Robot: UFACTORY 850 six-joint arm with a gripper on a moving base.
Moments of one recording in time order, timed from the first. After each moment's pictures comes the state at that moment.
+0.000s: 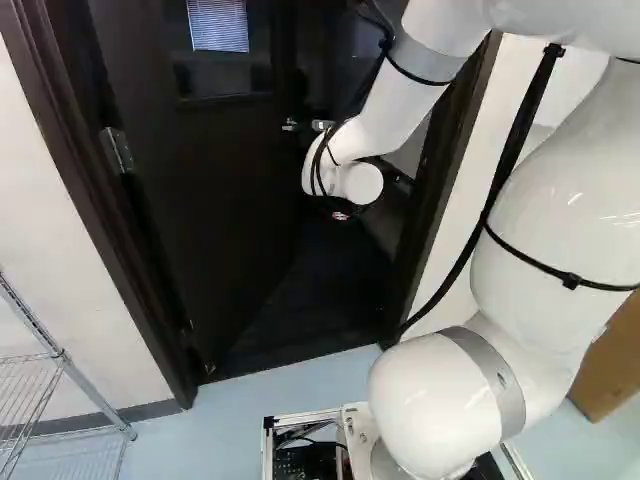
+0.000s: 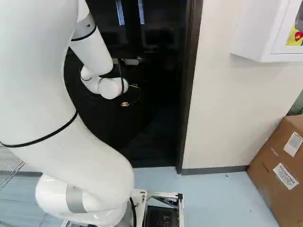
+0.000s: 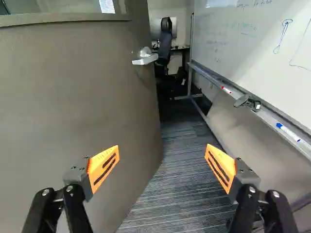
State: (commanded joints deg) arm 9.3 -0.2 -33.2 10.3 41.7 0.0
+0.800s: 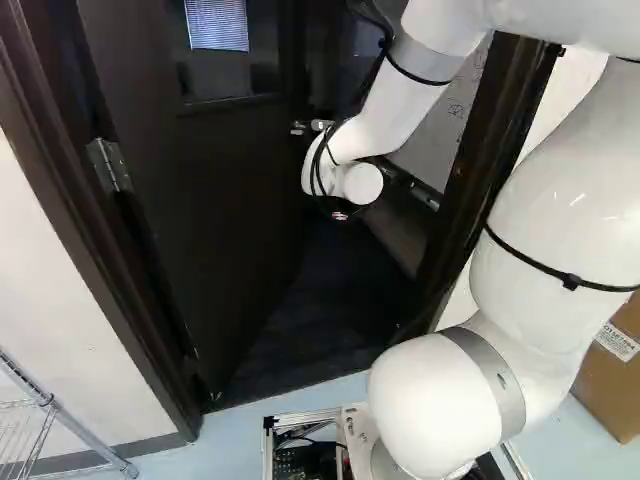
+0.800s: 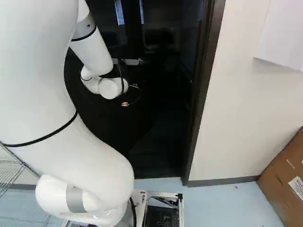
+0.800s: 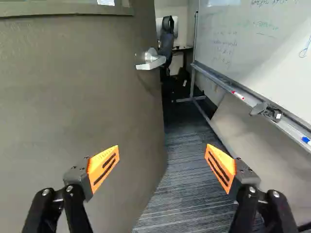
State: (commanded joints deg) arm 9.3 -0.2 -33.2 10.3 41.7 0.0
